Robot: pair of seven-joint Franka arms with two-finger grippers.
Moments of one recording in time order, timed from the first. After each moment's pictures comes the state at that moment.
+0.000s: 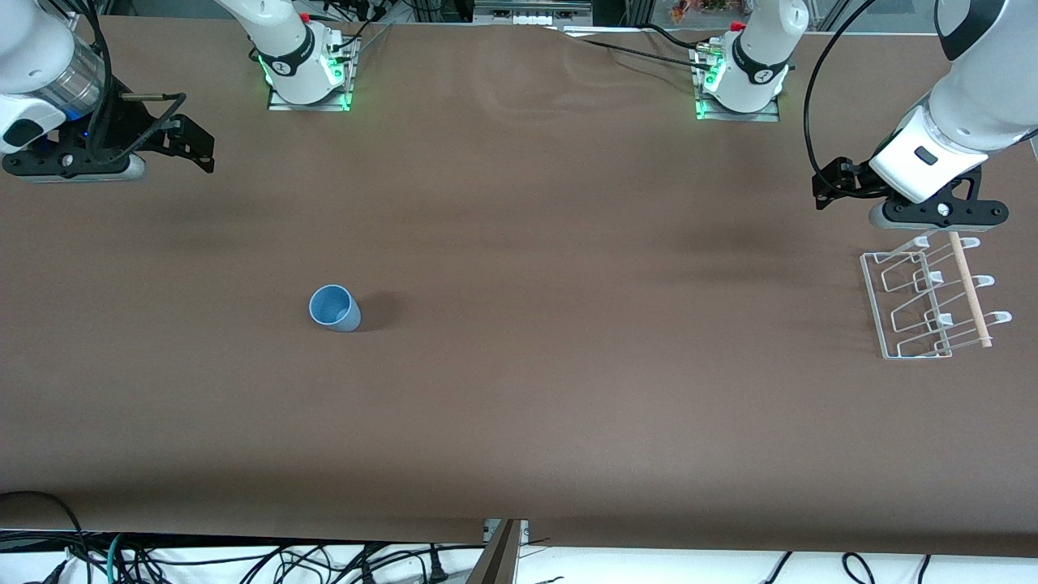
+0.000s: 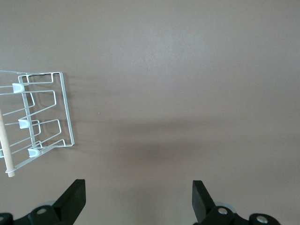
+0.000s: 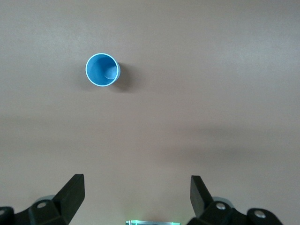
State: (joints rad) left arm -0.01 -0.03 -0.12 -1.74 0.05 1.62 -0.09; right arm 0.07 -0.14 0.06 -1.81 -0.02 1.61 0.08
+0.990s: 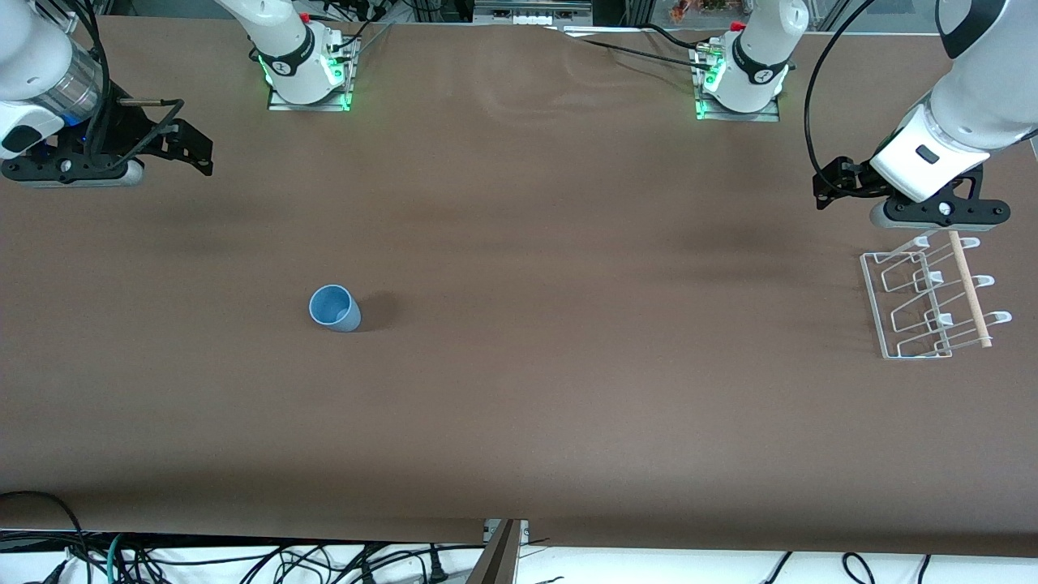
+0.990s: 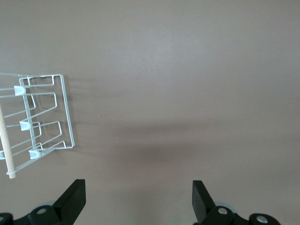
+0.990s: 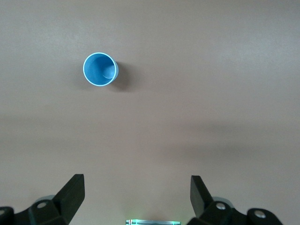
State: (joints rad) left arm -0.01 -0.03 -0.12 -1.73 0.05 1.62 -0.09; right arm 0.07 -0.12 0.06 -1.80 -0.02 1.61 0.08
